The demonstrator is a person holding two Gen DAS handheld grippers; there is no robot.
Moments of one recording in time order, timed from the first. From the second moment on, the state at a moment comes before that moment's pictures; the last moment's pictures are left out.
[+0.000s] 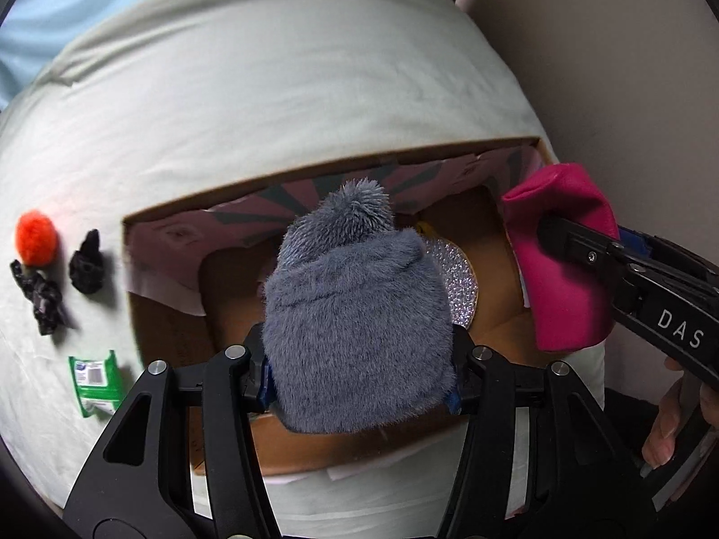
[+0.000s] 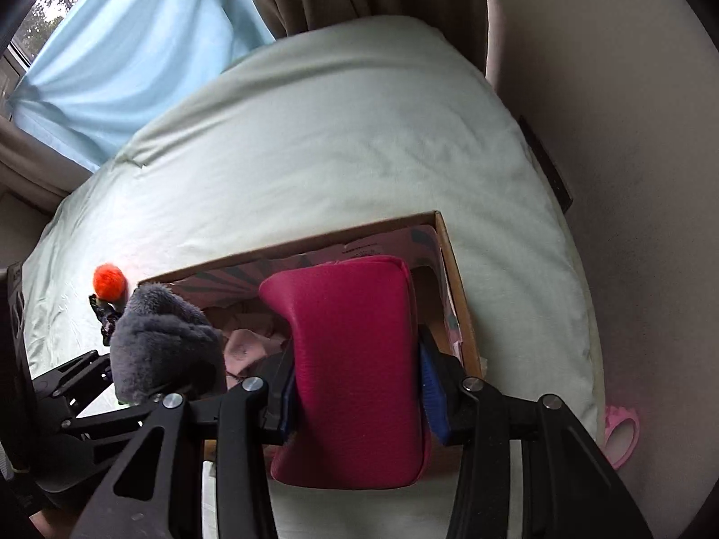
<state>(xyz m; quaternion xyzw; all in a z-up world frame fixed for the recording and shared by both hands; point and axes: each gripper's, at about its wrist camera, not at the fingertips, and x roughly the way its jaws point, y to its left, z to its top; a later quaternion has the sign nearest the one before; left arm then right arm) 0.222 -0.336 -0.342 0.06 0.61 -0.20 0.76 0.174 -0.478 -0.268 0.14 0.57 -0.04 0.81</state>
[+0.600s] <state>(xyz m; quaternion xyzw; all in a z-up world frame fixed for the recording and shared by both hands) 0.209 -0.332 -0.346 0.15 0.60 -0.19 0.76 0.183 -0.482 -0.284 0.18 0.57 -0.03 0.80</state>
